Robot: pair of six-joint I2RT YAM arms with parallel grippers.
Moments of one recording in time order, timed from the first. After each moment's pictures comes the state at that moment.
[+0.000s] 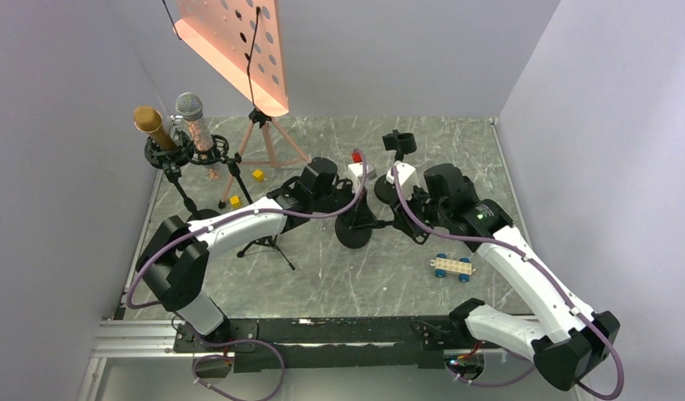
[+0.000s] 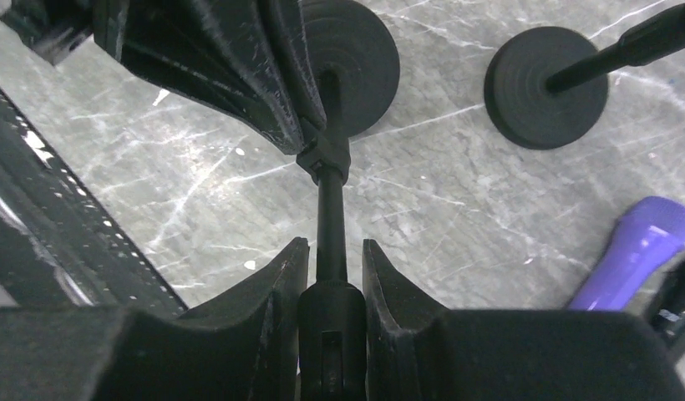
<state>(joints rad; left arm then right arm) -0.80 1.61 1.11 0.04 0.58 -0.21 0.54 1.02 1.03 -0.76 -0.24 -0.26</state>
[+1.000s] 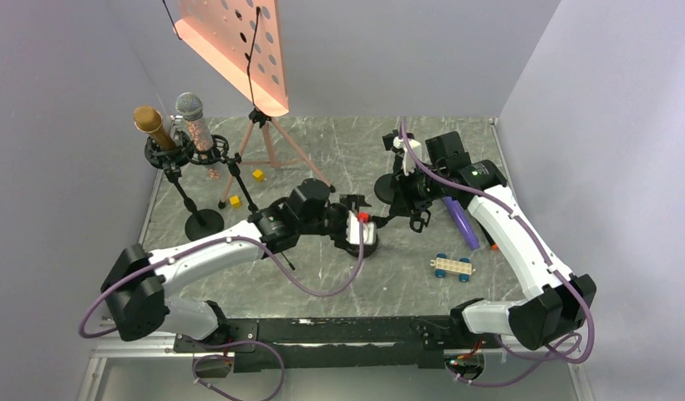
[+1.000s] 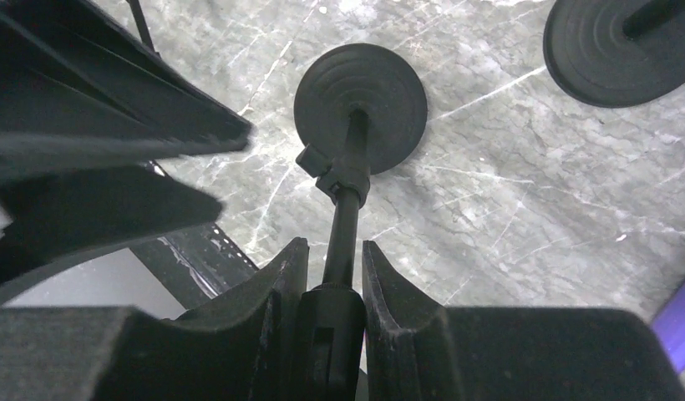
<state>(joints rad) -0.94 1.38 0.96 0.03 0.40 0.83 0.38 1.28 1.31 -0.97 -0.45 -0.08</state>
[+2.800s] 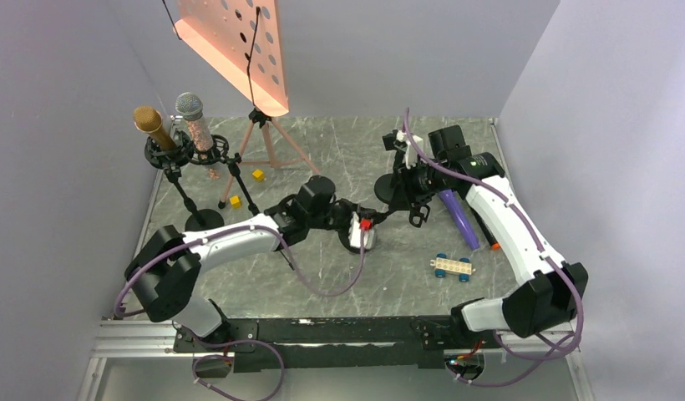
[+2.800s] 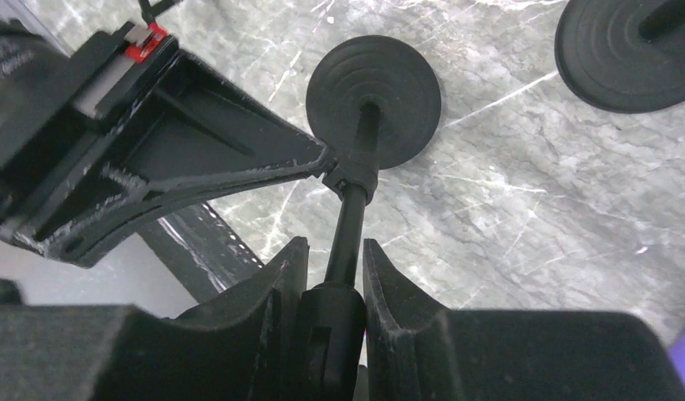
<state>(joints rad) -0.87 1.53 1.00 0.11 0.52 0.93 0.33 1.33 1.32 -0.96 -0.52 -0.08</state>
